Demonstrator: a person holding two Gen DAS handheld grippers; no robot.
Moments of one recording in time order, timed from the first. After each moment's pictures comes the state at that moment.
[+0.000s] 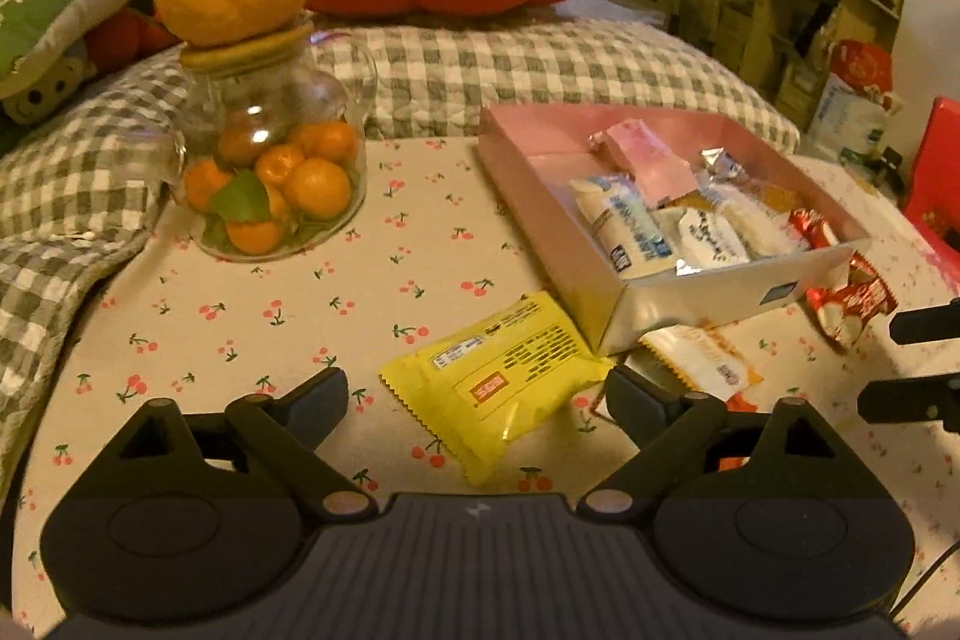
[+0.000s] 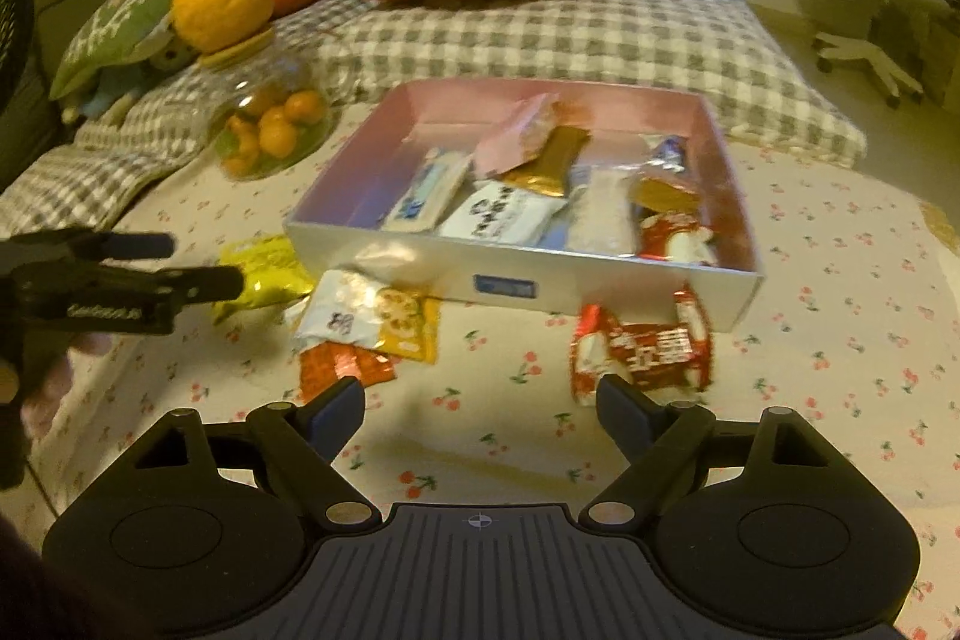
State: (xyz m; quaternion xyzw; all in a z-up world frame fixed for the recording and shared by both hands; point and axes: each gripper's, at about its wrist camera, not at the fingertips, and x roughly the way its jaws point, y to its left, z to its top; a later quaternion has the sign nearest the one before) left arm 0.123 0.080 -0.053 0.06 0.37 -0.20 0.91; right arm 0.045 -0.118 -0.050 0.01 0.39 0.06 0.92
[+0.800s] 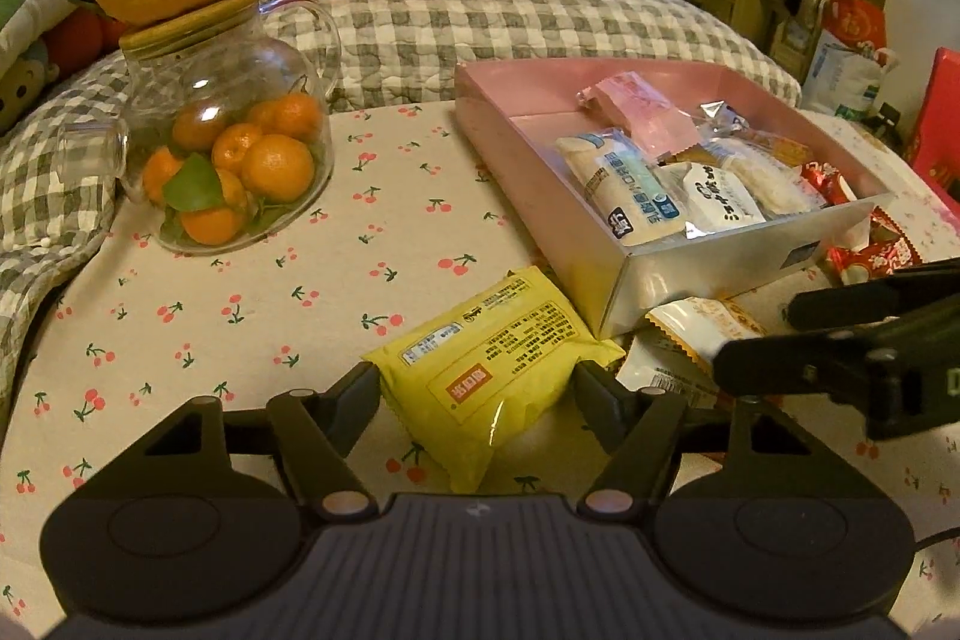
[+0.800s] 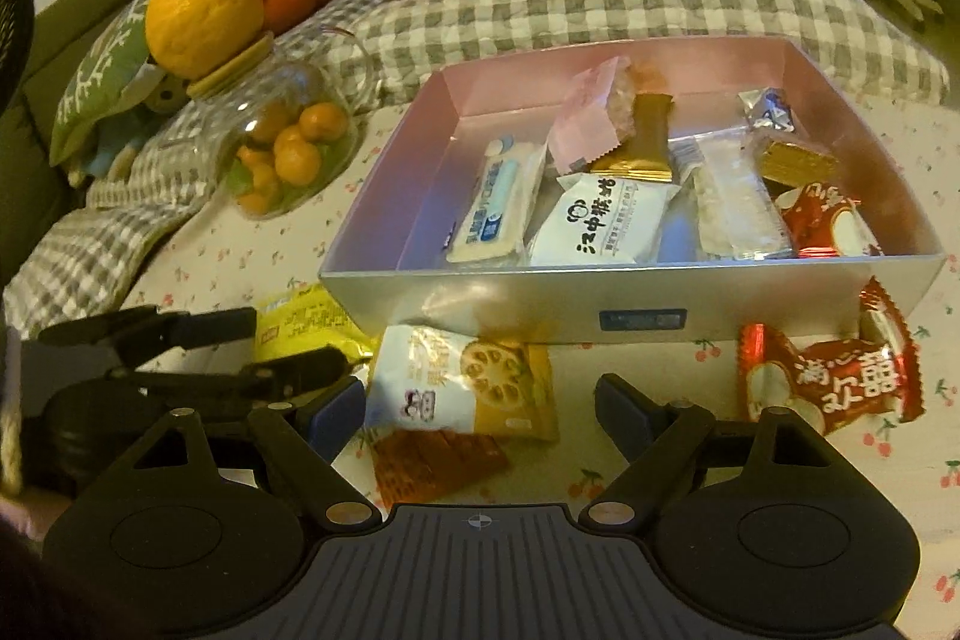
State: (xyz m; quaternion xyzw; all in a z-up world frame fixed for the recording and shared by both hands) left arm 0.135 0.066 -0.069 0.09 0.39 -0.21 0.89; right arm 0.105 -0.090 -0.078 0.11 0.40 0.07 0.91
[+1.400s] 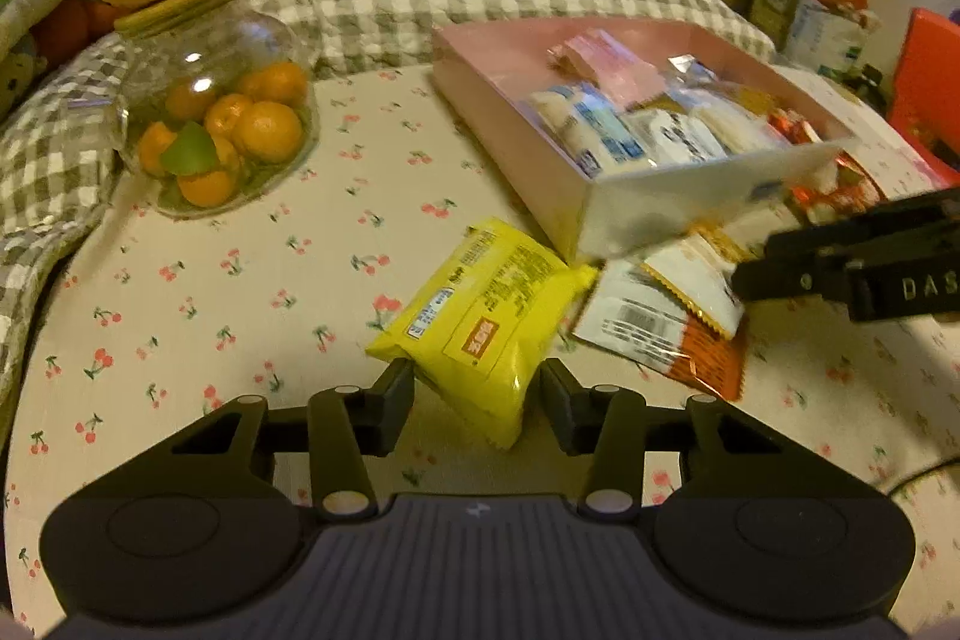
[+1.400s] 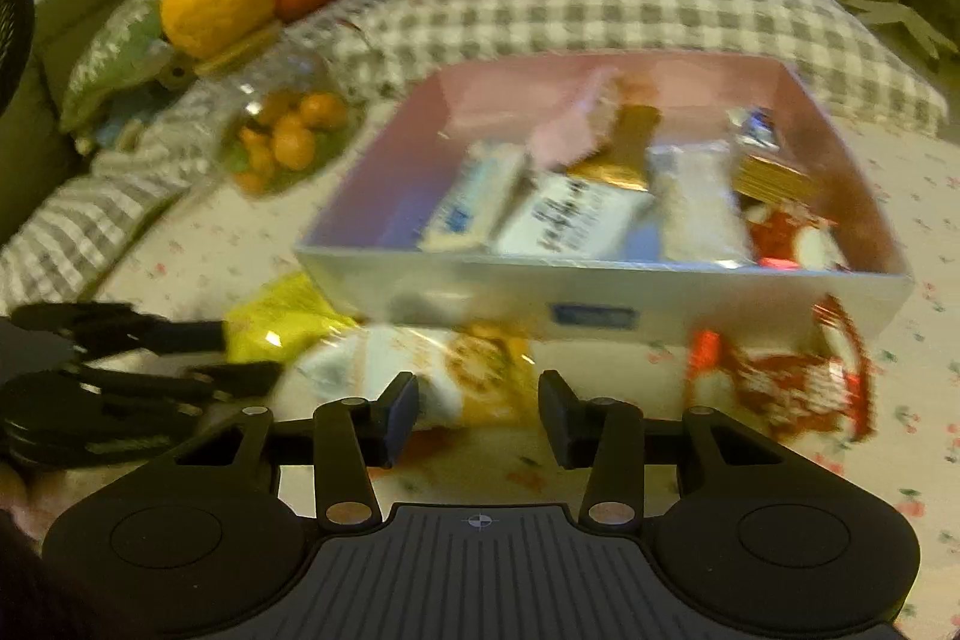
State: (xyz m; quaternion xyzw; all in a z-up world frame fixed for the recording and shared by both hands) left arm 0.115 0.072 -0.066 0.11 0.42 -0.23 0.87; right arm 0.087 -0.110 -0.076 0.07 0.40 0.08 0.91
